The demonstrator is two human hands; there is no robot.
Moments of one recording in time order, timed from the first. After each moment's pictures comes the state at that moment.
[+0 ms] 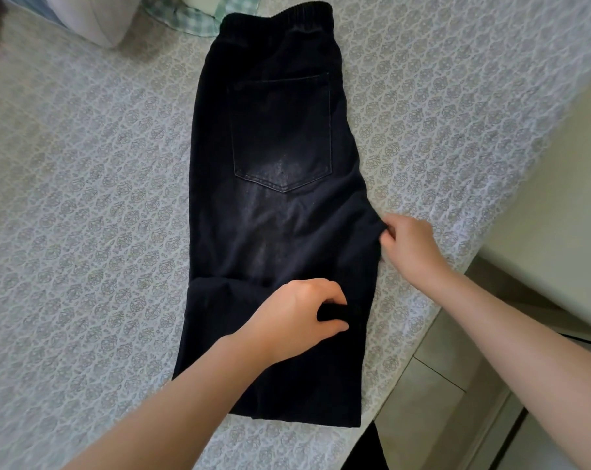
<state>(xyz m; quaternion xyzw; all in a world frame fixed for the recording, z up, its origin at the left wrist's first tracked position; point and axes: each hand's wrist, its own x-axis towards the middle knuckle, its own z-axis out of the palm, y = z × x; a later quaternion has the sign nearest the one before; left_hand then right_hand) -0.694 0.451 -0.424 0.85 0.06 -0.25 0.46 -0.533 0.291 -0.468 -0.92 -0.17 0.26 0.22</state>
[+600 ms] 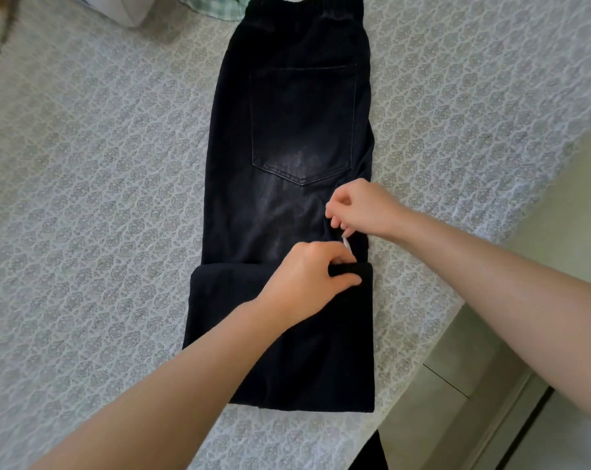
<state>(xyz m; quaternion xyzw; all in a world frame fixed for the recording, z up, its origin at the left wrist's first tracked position) -0.671 0.465 -0.438 0.84 0.14 -0.15 0.50 -0.517 0.386 -0.456 -0.84 -0.22 0.43 0.25</state>
